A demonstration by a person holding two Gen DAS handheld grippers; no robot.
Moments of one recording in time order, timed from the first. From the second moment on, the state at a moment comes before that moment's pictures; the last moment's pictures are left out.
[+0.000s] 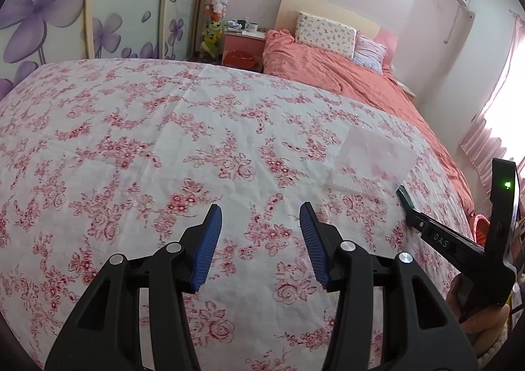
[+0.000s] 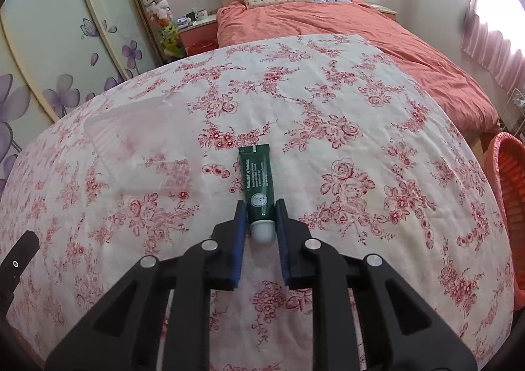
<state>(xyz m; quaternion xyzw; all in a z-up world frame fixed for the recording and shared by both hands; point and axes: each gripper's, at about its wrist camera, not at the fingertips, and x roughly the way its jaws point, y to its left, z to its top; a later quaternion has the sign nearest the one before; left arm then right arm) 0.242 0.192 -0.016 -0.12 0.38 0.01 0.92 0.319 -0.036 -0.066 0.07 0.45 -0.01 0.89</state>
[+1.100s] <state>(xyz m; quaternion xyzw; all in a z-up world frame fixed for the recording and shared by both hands) 0.337 0.116 -0.036 -0.07 0.39 -0.02 0.92 0.283 -0.118 -0.055 0.13 0.43 0.00 0.89</state>
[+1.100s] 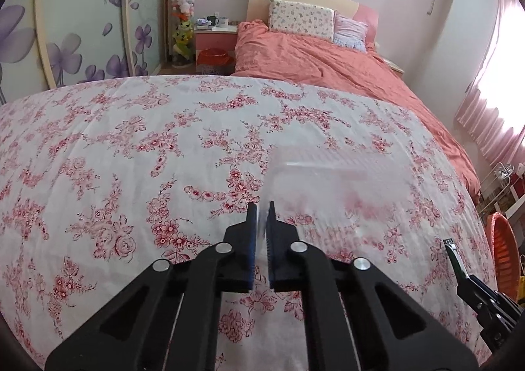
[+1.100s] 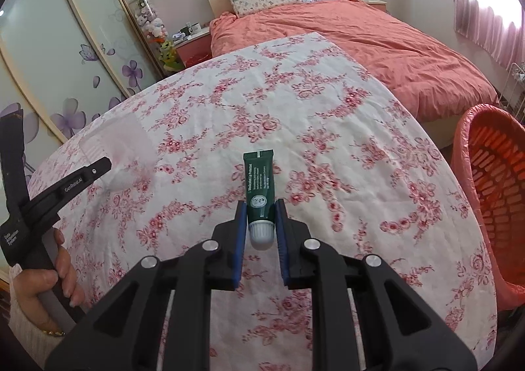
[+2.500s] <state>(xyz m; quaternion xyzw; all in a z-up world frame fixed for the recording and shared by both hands) 0.193 -0.044 0.047 -0.02 0.33 -0.15 0.93 0.091 -0.257 0.039 0.10 0.27 -0.17 0.94</state>
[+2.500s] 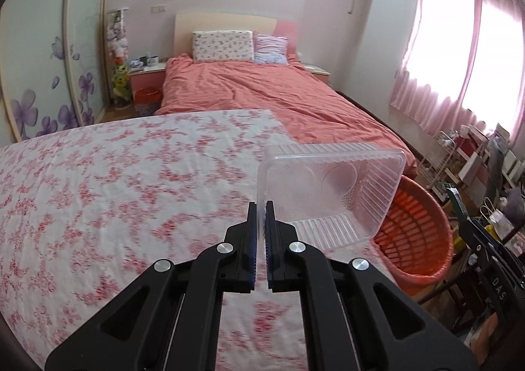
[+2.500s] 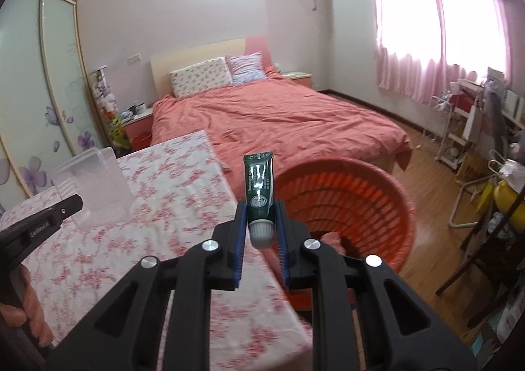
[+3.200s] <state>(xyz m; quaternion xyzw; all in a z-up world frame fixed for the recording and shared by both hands) 0.181 -0.141 0.024 0.01 0.35 -0.20 0.92 0.074 -0.329 0.012 0.12 0.26 -0.23 0.93</state>
